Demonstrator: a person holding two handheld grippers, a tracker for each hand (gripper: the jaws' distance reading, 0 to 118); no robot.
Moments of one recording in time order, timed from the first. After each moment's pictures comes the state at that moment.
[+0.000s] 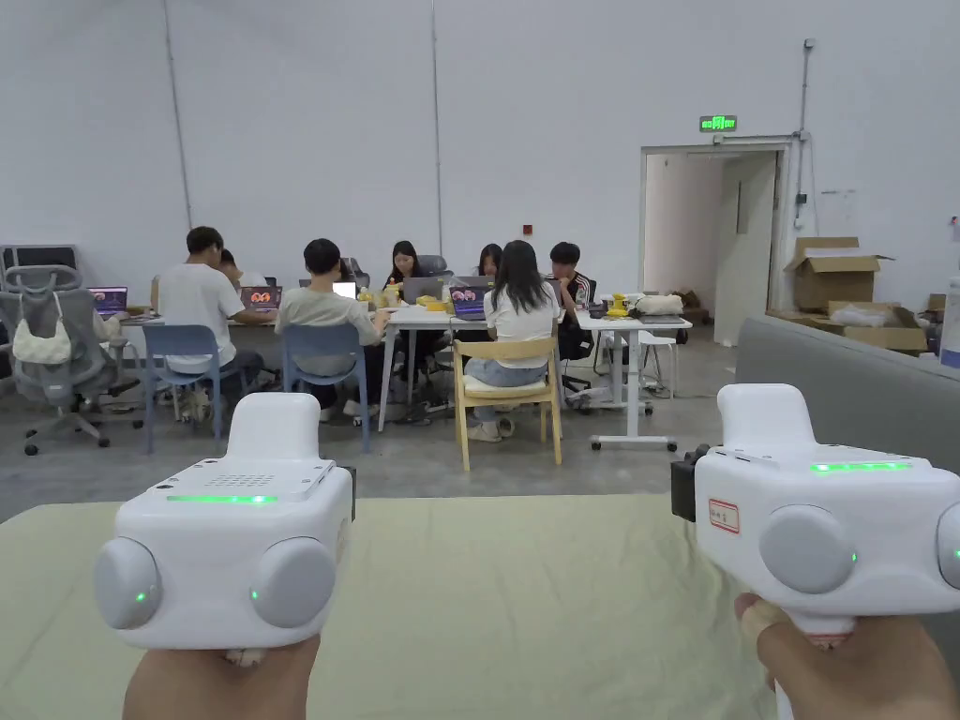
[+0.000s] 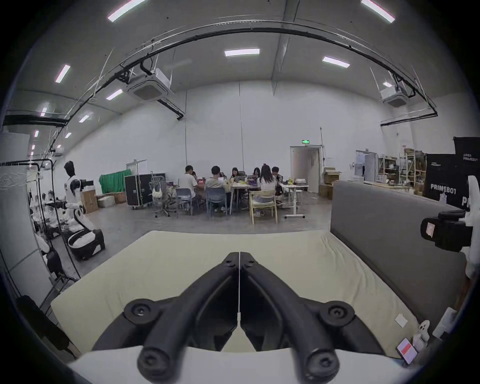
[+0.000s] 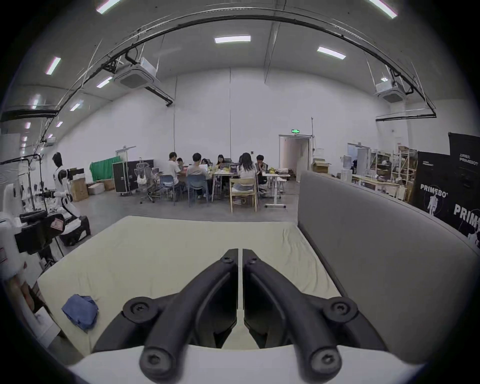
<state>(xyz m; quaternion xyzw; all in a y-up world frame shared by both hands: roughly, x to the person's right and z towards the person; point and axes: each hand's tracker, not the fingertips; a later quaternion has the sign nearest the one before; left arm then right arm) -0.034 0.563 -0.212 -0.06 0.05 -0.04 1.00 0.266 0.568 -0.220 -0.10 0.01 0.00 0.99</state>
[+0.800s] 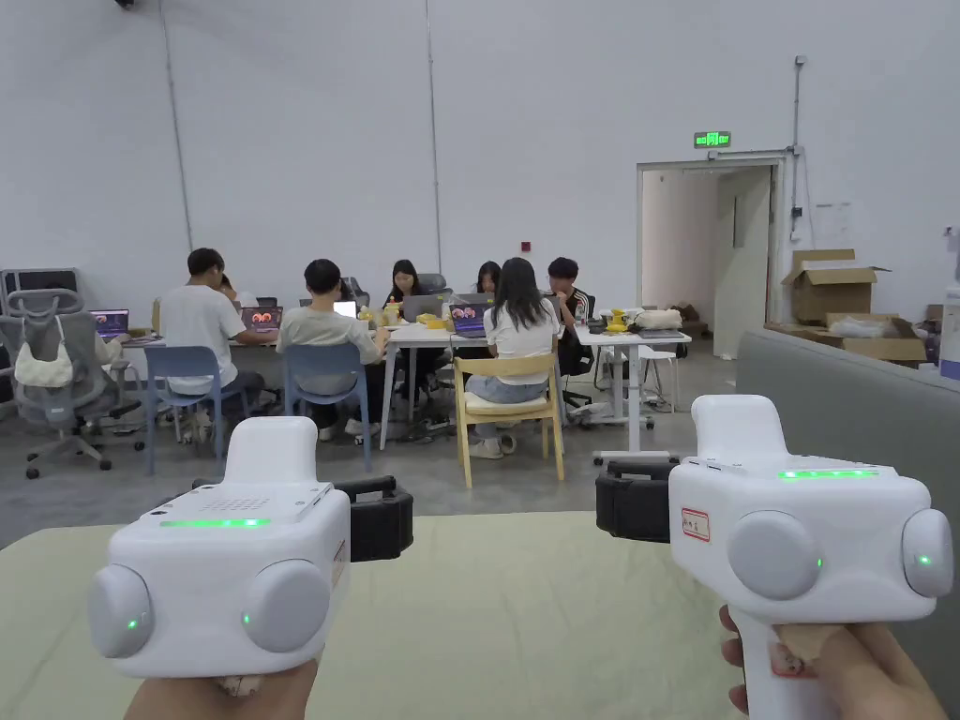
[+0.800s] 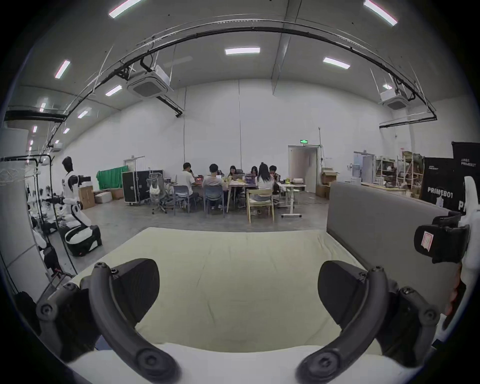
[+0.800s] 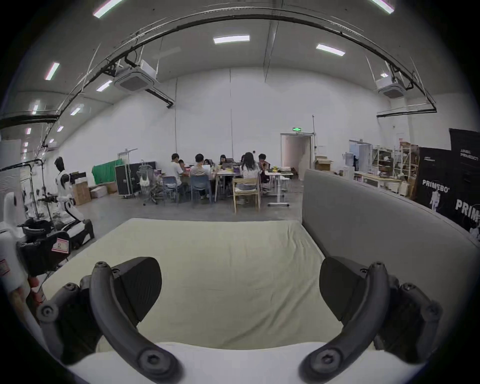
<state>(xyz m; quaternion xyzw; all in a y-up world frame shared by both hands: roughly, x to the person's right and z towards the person) -0.035 0.569 -0.199 -0.06 0.04 -0.03 1.00 0.250 0.569 -0.222 -0.11 0.01 -0.02 0.99</state>
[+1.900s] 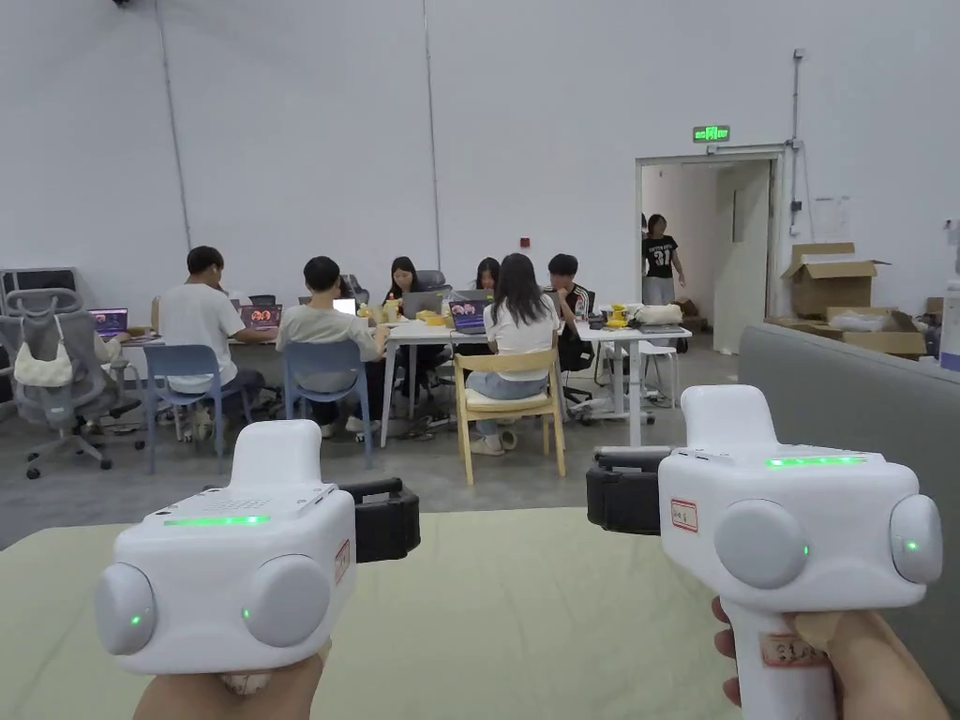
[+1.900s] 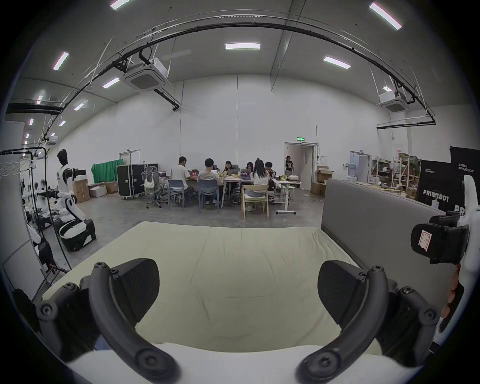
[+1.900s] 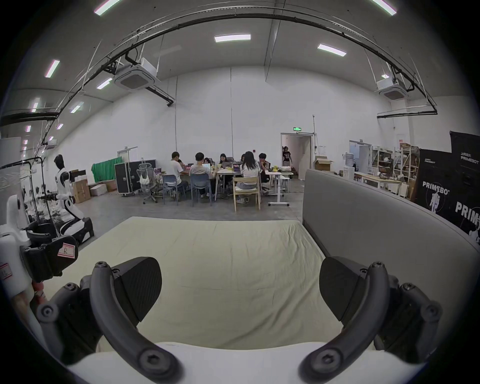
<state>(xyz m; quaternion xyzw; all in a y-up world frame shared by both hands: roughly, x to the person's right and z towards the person) -0.044 0.565 -0.208 -0.08 0.02 -0.01 1.00 0.237 0.575 -0.217 -0.11 0.01 -0.01 0.99</state>
